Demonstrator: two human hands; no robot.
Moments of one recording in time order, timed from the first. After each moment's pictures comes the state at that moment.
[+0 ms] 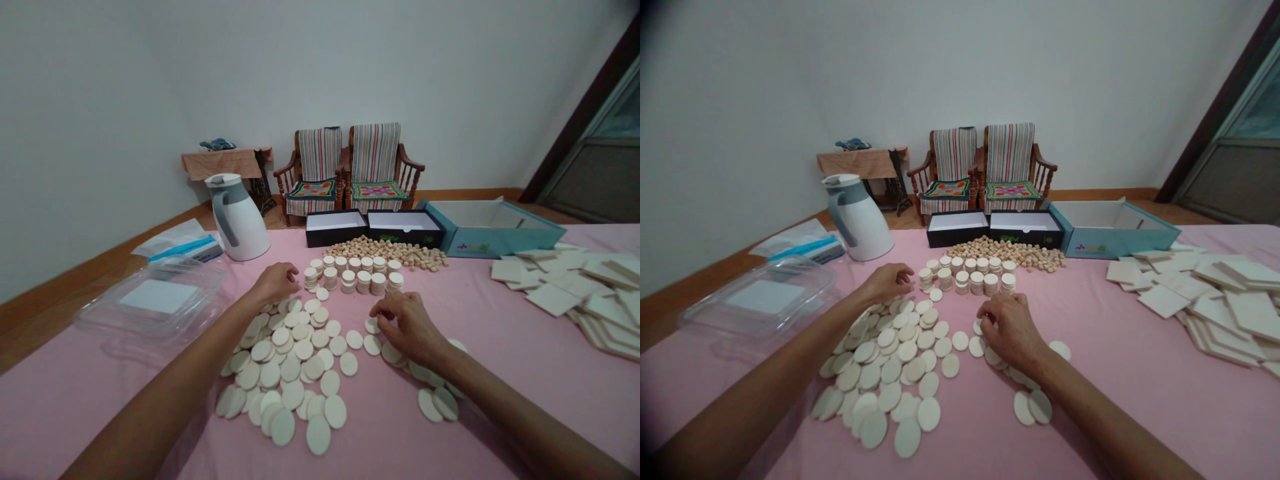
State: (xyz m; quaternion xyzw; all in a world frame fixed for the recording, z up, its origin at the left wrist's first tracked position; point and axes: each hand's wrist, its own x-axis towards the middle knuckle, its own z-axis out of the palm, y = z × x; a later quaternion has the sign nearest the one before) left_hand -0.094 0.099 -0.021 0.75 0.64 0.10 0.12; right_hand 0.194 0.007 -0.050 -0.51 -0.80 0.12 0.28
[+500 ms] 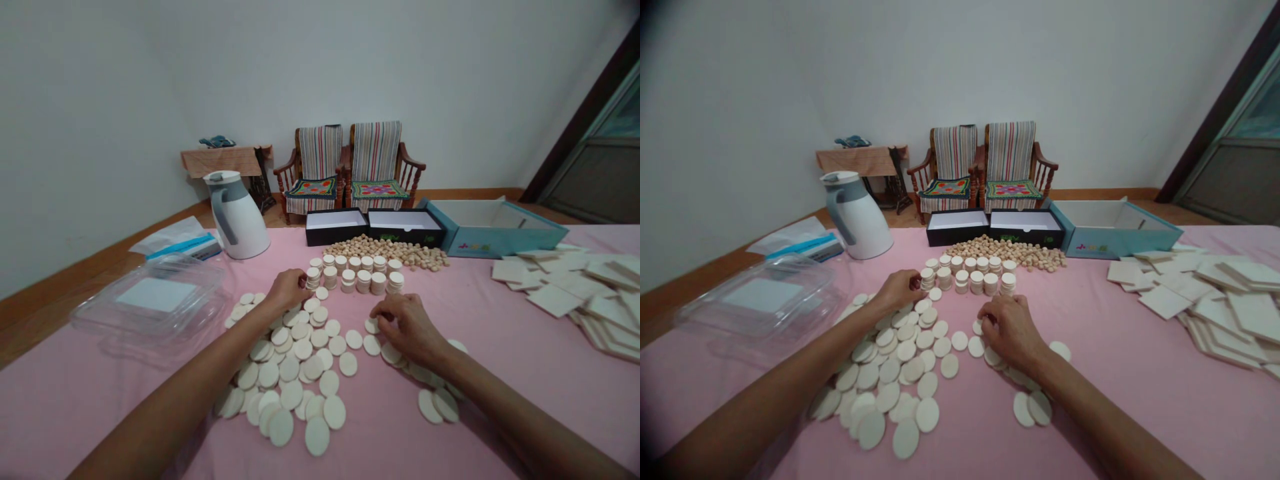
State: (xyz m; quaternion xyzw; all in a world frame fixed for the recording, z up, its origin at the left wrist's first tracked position) left_hand -0.069 0.092 -0.043 0.74 0.64 0.15 0.12; right_hand 0.195 0.009 -0.053 -0.51 -0.81 0.14 0.25
